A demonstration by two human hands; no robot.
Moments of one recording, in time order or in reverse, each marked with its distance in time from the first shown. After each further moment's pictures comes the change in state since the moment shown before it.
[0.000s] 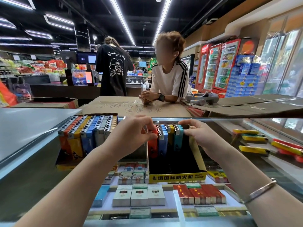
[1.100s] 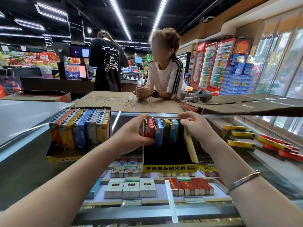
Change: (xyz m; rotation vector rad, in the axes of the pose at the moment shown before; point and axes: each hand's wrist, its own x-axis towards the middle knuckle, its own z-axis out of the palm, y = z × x) left_hand 0.000 -0.001 0.027 -0.440 -0.217 -0.410; right_hand -0.002 0.003 -0.009 -0.121 0.162 -0.111
